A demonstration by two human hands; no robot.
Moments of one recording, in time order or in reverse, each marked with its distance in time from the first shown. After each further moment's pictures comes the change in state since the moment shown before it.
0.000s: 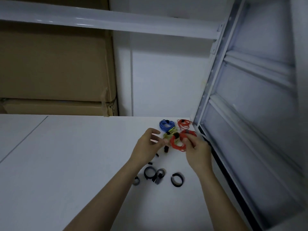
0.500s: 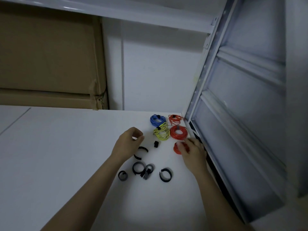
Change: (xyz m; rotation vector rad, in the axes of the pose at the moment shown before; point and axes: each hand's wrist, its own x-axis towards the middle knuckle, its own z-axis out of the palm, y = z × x) left_hand 0.011 -0.022 -0.012 0.318 0.104 0.024; right_hand 0.011 0.087 -0.005 -0.454 -0.095 0.026
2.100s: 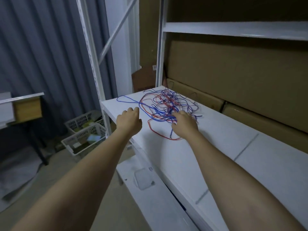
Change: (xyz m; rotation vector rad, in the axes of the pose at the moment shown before) left_hand -0.264 -0.281 -0.584 0.983 0.628 -0.743; right_hand -0.240 -0.697 0.259 0.112 -0.543 -1.092
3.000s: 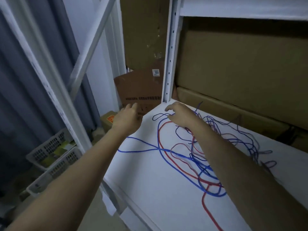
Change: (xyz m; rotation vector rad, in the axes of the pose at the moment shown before) left_hand 0.382 -0.133 0.094 -0.210 -0.055 0.300; right_hand 0.372 -0.046 0.112 0.103 -0.156 0.025
